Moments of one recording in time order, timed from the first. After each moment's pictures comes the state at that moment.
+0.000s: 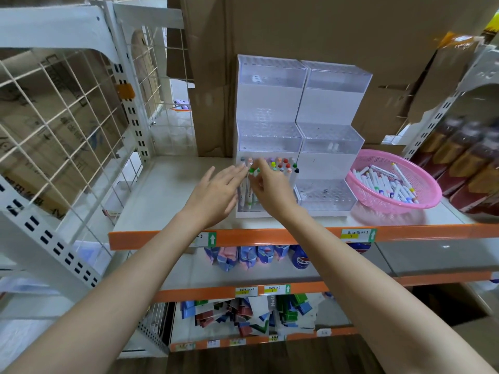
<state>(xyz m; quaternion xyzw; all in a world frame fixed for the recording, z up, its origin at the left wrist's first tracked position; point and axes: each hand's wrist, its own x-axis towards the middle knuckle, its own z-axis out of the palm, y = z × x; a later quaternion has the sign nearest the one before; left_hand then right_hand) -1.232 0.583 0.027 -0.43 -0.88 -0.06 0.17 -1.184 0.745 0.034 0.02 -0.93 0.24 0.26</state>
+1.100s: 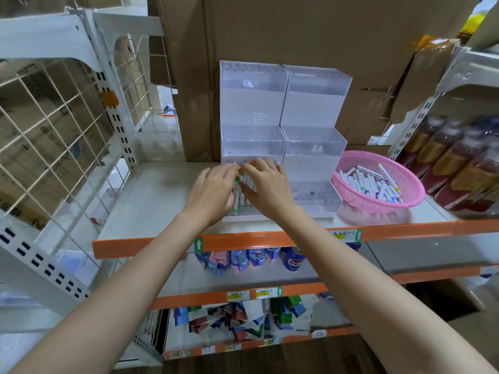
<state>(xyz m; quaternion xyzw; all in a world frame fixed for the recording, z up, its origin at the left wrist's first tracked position) -1.221 0.616 0.047 -0.39 -0.90 -0.13 0.17 -1.175 0.765 0.047 0.02 -0.96 0.05 0.29</state>
